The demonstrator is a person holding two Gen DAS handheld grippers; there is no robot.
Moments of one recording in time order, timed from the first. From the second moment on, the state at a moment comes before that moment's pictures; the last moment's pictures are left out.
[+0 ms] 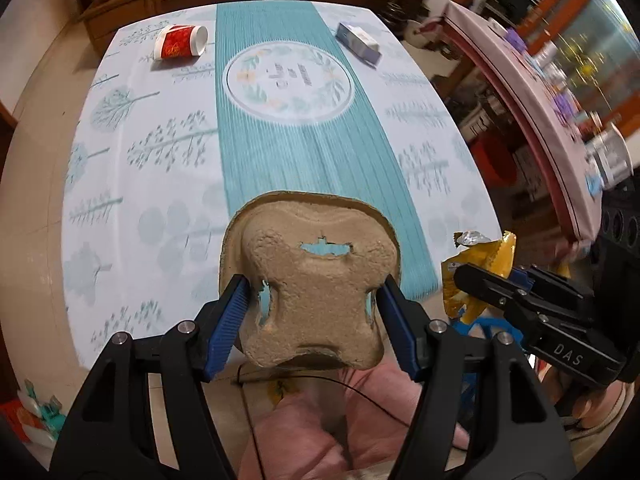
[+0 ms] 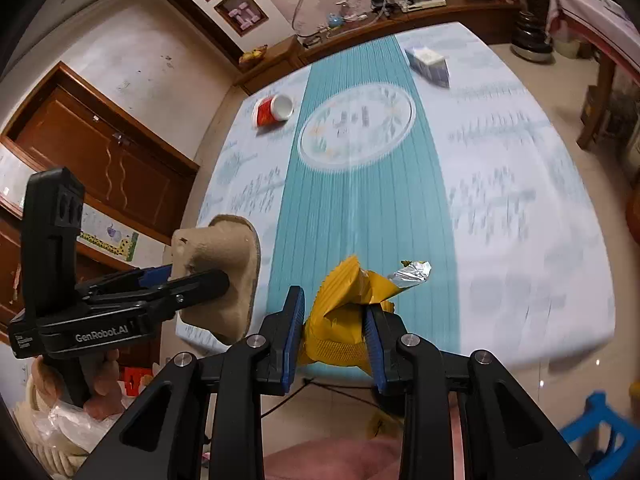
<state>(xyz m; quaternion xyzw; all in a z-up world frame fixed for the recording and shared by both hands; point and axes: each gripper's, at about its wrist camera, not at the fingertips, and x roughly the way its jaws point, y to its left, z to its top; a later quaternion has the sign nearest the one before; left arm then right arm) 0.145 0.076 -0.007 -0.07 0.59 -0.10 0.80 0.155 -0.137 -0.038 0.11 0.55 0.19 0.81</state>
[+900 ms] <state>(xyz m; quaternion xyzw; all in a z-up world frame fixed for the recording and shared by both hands) -0.001 0.021 -0.255 -0.07 0.66 -0.11 0.74 0.009 -0.168 -0.305 0.18 0.64 0.12 0.74</state>
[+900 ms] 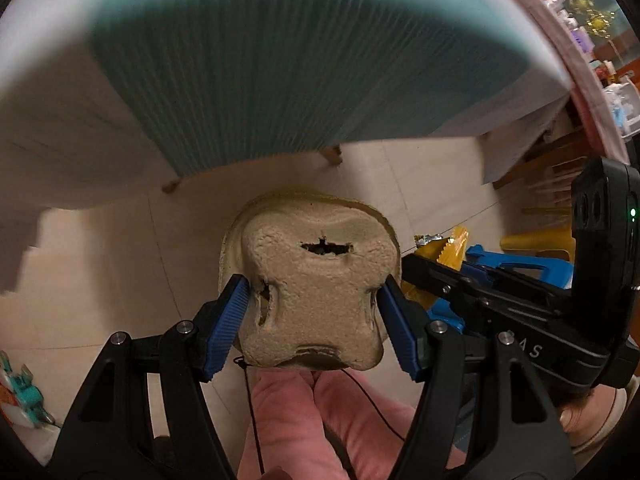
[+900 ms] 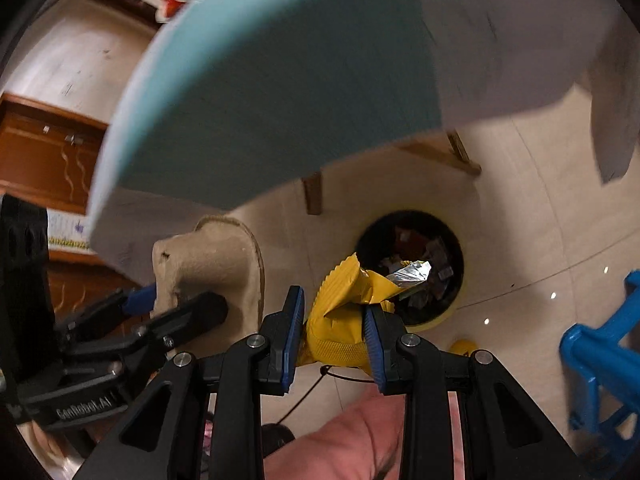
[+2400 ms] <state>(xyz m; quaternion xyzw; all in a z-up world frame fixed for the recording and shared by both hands) 0.005 0.050 -0.165 -0.12 0.62 -0.02 0.78 0.015 -0.175 -0.251 0.14 0.66 0.13 0.73</state>
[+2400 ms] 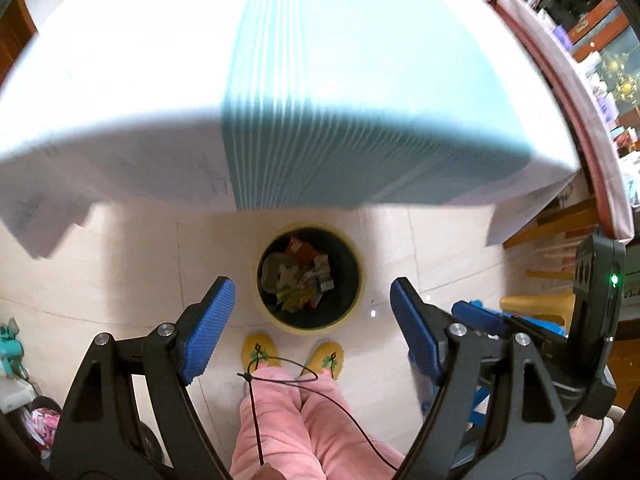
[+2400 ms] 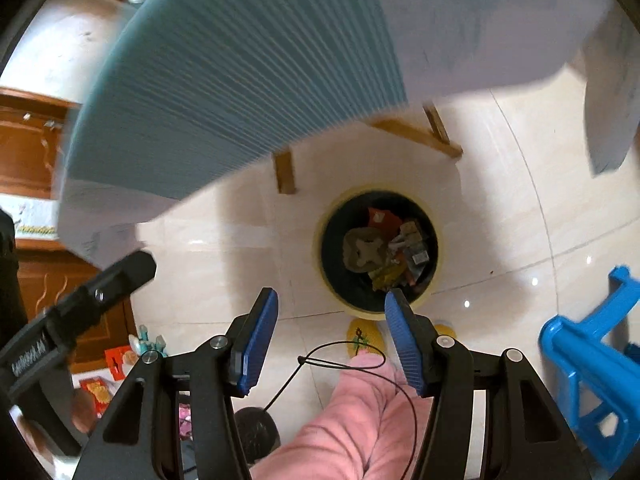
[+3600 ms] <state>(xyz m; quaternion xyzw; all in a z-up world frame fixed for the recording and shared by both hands) 0.145 0.146 0.277 -0.07 0.48 0.05 0.87 0.198 -0.165 0.286 0.00 0.42 0.23 0.88</state>
